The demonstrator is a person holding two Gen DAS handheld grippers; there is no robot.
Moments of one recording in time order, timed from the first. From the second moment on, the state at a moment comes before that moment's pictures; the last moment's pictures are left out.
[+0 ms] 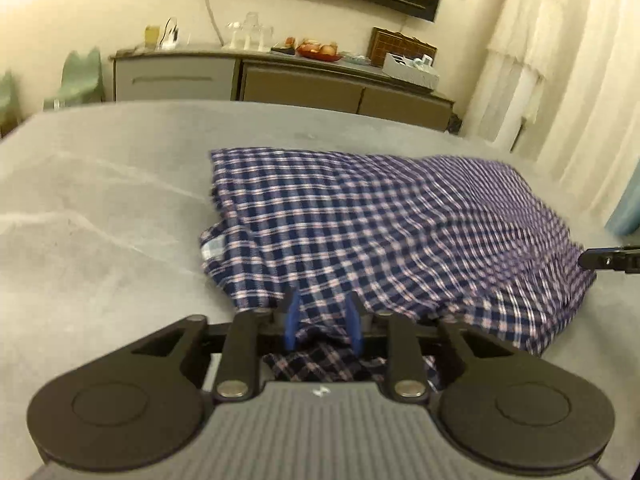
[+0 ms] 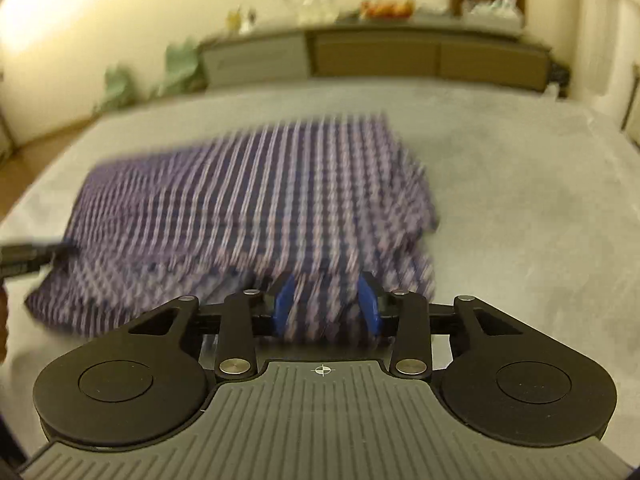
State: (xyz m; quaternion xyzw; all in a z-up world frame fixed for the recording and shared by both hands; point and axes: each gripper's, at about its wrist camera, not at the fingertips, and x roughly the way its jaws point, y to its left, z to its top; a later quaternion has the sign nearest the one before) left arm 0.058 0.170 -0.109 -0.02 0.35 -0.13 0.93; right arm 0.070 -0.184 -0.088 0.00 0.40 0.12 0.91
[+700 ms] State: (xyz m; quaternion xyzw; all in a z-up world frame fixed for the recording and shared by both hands) left arm 0.108 0.145 -0.072 0.02 0.35 -0.10 0.93; right arm 0.033 -0.209 -0.086 0.08 0.37 0.17 0.91
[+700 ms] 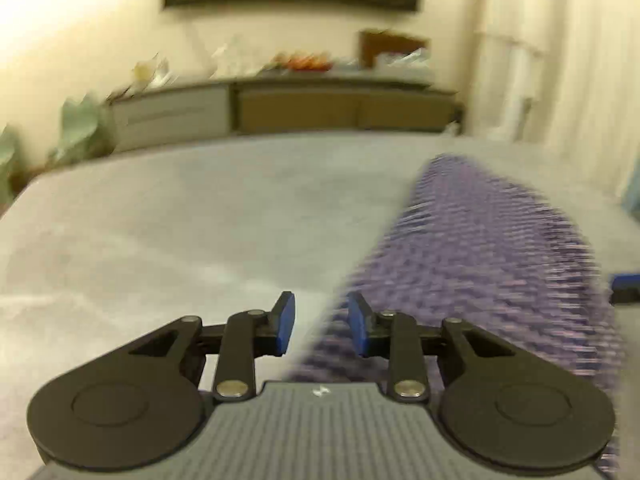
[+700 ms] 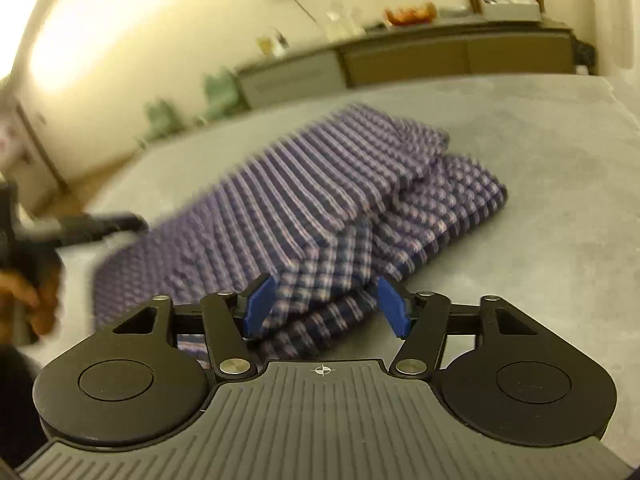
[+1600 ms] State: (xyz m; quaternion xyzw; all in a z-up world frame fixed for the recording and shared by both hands) left arm 0.182 0.100 -0.089 0.07 0.33 -0.14 0.93; right arm -0.031 -0.156 -0.072 -0.04 0.36 0.13 0.93
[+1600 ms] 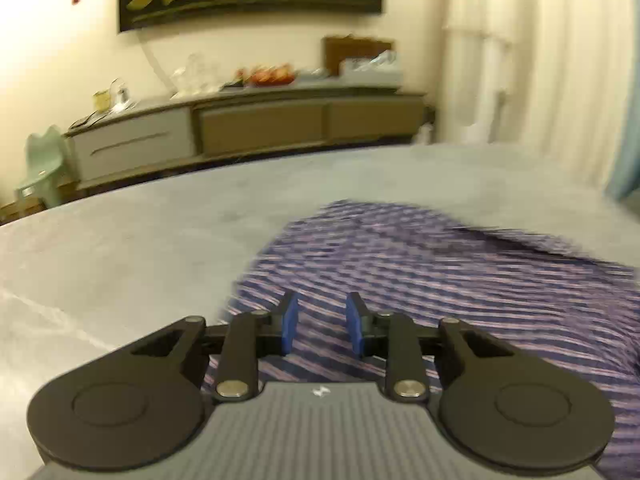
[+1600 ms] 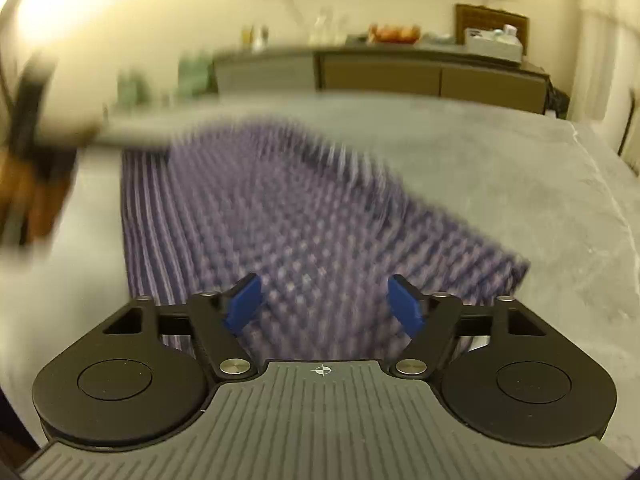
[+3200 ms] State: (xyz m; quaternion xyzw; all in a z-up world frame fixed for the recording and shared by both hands) left arm 0.112 0.105 -0.096 0.00 0.37 -0.09 0.93; right arm 0.023 -0.208 -0.089 -0.06 0.39 0.10 0.91
